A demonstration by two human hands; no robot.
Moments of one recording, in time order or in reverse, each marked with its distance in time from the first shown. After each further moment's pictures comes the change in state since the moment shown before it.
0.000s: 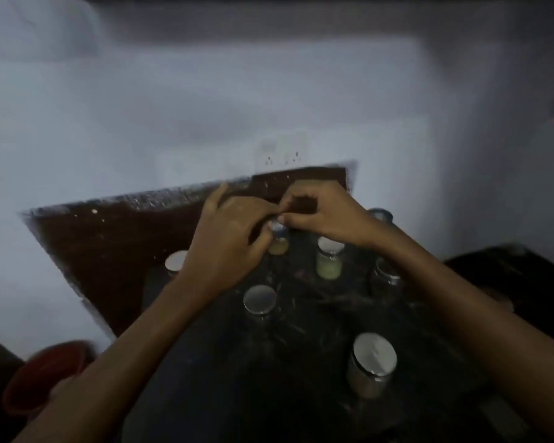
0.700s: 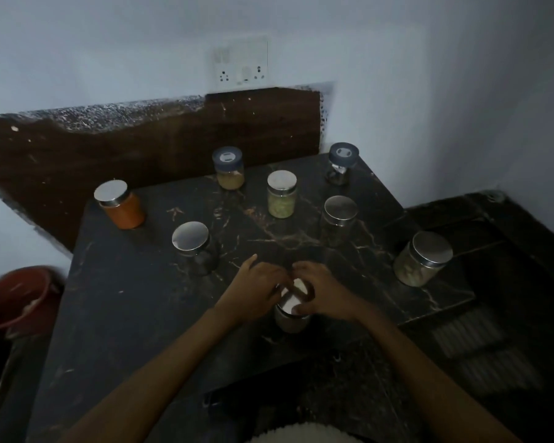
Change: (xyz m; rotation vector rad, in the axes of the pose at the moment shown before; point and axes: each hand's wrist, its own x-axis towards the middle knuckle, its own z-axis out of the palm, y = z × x) left_hand -0.076 0.111 0.221 -0.209 -0.706 -0.159; right_hand -0.206 0.194 0.054 -0.031 -0.453 0.469
